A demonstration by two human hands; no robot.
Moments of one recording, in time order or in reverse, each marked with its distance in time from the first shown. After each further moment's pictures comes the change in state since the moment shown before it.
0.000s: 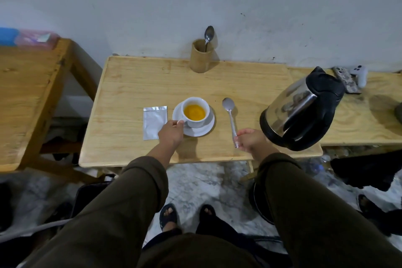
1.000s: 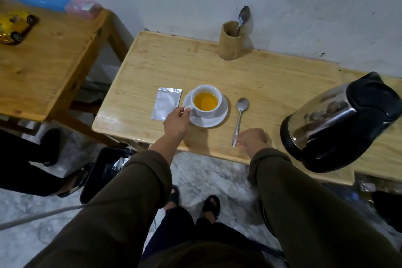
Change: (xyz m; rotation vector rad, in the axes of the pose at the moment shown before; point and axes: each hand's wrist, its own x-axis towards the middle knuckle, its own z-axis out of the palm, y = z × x) left_hand -0.014 0.005 0.026 -0.096 0.228 -0.081; right_hand 0.076 0.008 0.029 -0.930 -0.130 -0.018
